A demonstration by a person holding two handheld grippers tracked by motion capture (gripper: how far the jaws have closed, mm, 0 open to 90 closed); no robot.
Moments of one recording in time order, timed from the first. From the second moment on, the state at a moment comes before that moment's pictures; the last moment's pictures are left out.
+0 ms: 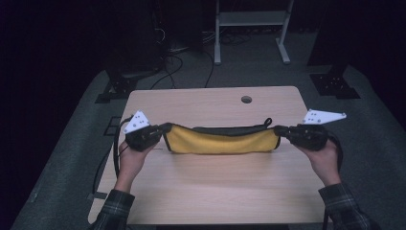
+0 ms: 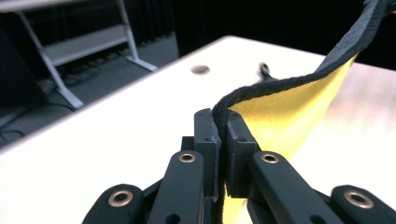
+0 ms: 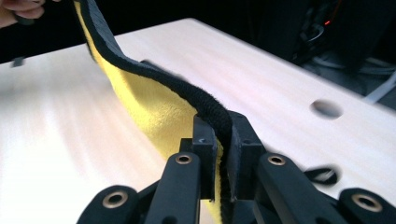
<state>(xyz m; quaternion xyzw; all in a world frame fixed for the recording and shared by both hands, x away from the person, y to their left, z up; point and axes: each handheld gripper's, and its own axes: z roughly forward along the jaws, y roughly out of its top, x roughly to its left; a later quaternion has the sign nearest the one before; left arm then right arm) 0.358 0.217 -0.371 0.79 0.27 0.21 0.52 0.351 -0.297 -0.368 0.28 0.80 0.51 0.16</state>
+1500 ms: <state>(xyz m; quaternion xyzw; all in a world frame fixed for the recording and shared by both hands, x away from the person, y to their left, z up) 0.261 0.227 -0.461 0.87 0.28 0.04 0.40 0.262 -0.296 -0.467 0.26 0.88 0.39 0.01</state>
